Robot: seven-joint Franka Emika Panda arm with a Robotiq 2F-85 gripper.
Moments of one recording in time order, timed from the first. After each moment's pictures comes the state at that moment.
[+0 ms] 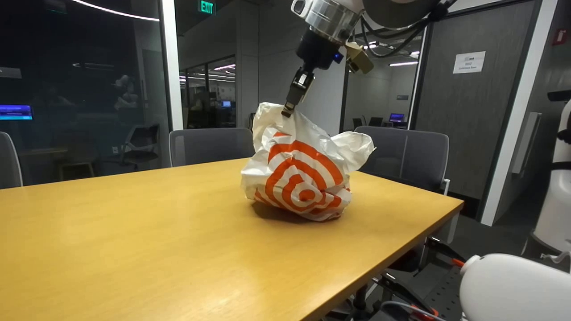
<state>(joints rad) 0.27 -0.47 0.21 -2.61 -0.16 2.68 -0.24</state>
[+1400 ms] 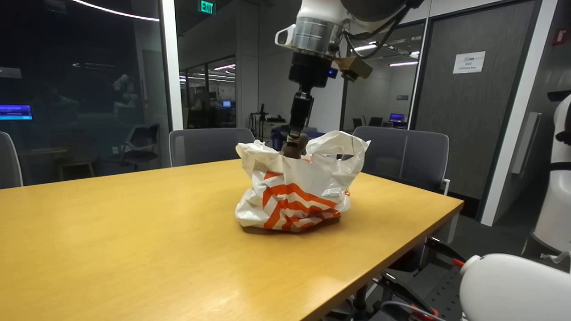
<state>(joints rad) 0.35 -0.36 0.19 -2.53 -0.05 2.41 -0.30</state>
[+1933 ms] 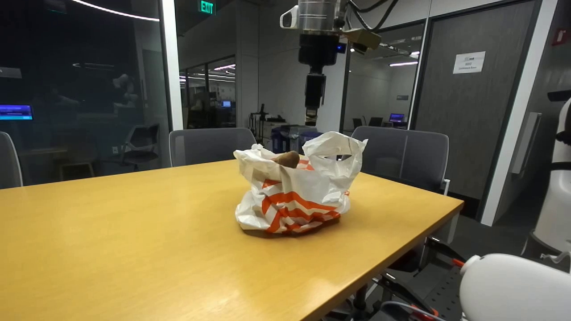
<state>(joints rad) 0.29 -0.41 0.23 -2.44 -0.22 2.17 -0.20</state>
